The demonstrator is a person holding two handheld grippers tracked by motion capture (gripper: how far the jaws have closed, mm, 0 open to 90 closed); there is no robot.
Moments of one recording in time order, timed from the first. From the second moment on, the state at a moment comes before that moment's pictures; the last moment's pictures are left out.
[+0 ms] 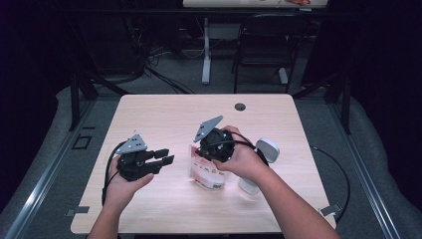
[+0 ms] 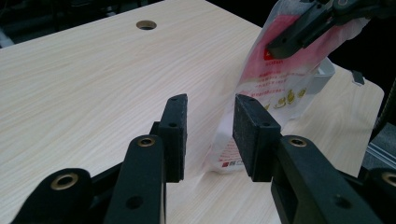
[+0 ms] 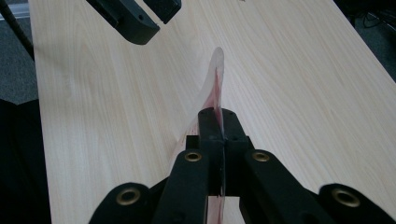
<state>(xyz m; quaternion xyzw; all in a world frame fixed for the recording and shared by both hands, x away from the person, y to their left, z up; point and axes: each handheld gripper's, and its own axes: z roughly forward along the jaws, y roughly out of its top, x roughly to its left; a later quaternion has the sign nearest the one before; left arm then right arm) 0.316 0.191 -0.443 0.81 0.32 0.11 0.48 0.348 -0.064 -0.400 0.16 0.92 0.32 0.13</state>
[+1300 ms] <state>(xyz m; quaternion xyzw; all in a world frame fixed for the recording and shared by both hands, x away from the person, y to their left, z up) 0.321 0.177 -0.463 0.83 0.27 0.07 0.49 0.331 -0.097 -0.382 0.14 0.90 0.40 0.12</state>
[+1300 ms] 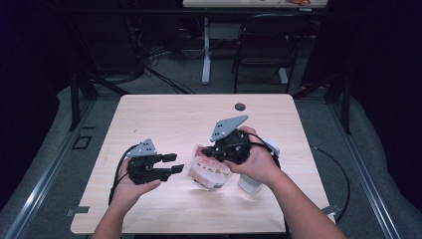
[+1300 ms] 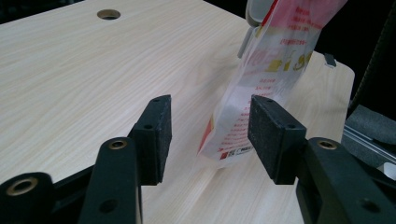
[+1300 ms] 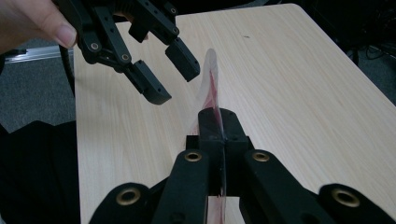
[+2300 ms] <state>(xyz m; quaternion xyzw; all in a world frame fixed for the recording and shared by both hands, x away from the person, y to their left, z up) 0.319 0.154 -0.480 0.84 0.21 0.02 0.49 0.324 -0.104 -0.355 0.10 0.89 0.43 0.09</state>
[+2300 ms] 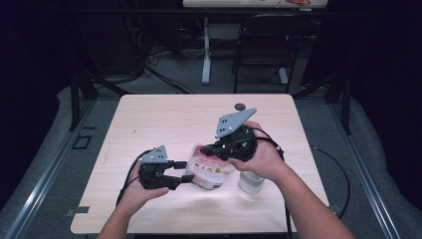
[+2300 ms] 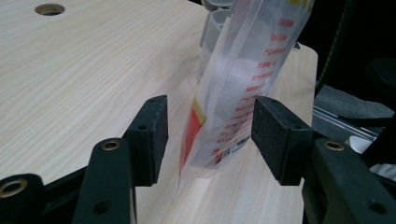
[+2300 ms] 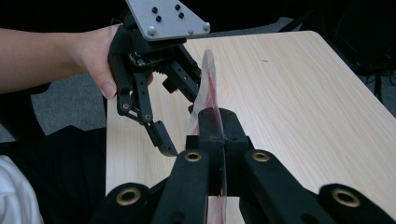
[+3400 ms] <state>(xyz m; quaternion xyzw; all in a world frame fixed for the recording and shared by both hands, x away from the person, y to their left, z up) 0.320 0.130 -0.504 0.87 0.18 0.00 0.45 0.321 -0.105 -0.343 0.08 0.89 0.44 0.08</state>
